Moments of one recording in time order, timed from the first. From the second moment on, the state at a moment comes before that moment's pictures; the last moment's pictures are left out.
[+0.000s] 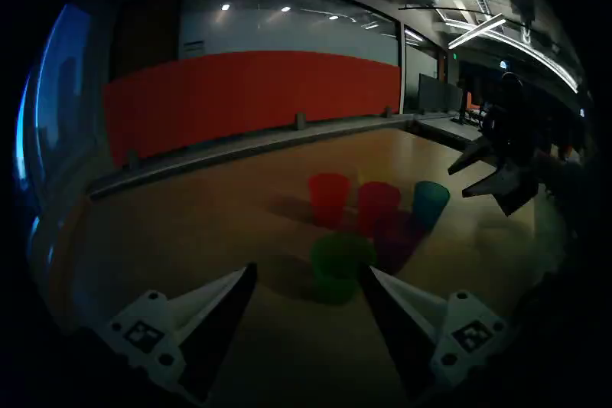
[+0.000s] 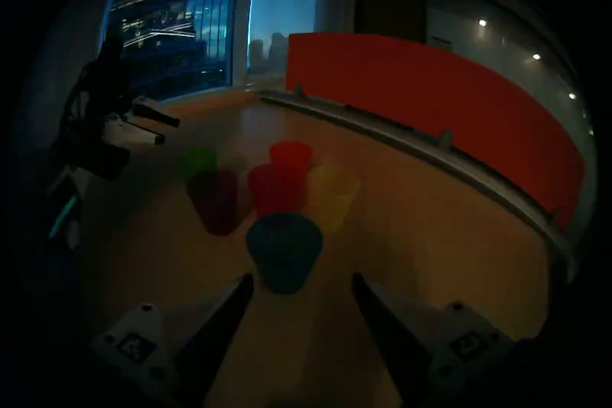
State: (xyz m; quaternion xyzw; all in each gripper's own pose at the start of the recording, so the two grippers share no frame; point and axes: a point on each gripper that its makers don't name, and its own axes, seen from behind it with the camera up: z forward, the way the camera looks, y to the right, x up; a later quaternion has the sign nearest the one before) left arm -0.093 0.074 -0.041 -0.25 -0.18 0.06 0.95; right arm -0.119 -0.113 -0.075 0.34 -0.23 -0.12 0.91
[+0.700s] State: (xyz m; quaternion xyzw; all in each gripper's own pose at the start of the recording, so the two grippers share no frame) left arm -0.026 0.041 -0.042 -0.12 -0.04 0.05 0.99; right arm -0.031 -0.057 -0.051 0.16 -0.08 -0.05 0.98
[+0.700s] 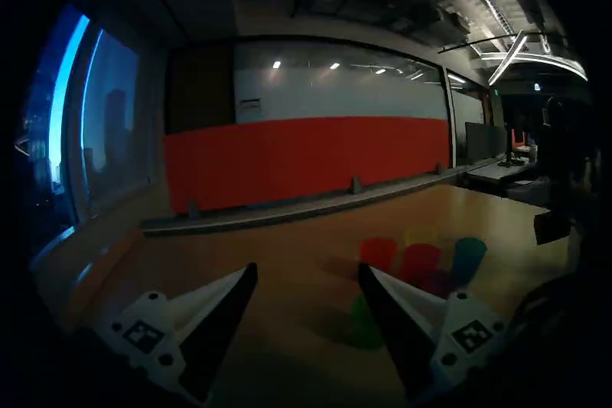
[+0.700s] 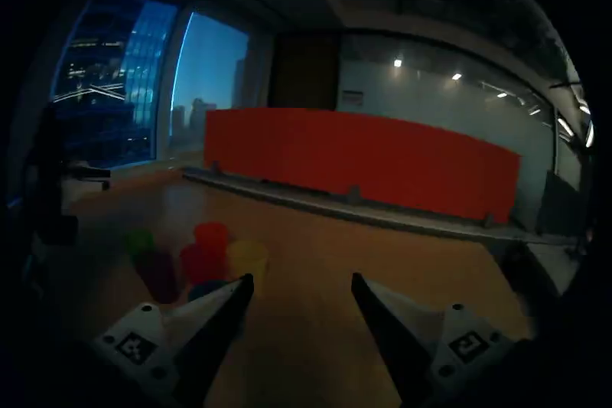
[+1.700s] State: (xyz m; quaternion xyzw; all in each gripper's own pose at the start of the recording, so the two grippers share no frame) left arm 0.017 0.033 -0.050 -0.04 0.05 0.01 1.00; right arm 0.011 -0.008 -0.040 -0.01 0.04 0.02 1.00
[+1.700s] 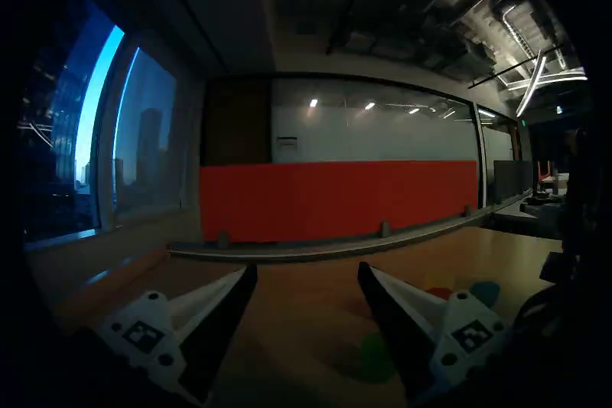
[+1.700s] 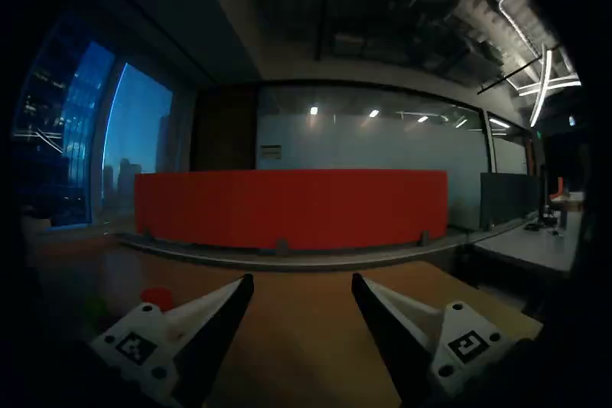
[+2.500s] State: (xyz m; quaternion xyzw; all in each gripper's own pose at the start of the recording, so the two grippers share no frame) left arm -0.021 0.033 -0.037 -0.01 0.04 0.03 1.00; right arm -0.013 0.007 -0.048 -0.02 0.04 0.04 1.00
